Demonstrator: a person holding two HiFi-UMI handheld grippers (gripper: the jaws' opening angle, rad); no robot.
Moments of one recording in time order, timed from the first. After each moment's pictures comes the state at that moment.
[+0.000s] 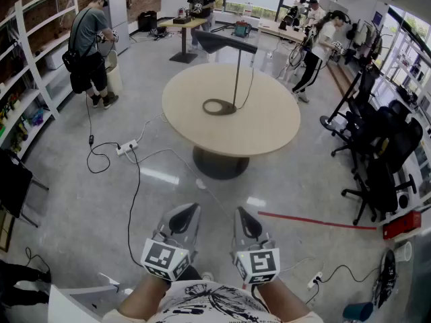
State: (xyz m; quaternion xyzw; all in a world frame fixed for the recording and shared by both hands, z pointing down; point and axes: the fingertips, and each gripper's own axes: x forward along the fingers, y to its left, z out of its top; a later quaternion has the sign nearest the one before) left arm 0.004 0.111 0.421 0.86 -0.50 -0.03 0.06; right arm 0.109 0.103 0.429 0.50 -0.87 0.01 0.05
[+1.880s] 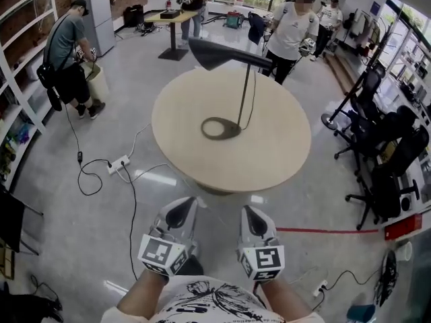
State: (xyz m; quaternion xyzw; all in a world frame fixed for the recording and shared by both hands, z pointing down) left arm -0.054 -0.092 0.420 0.87 -0.49 -0.03 0.07; right arm 0.080 -0.089 0.450 0.54 -0.84 0.05 0.08
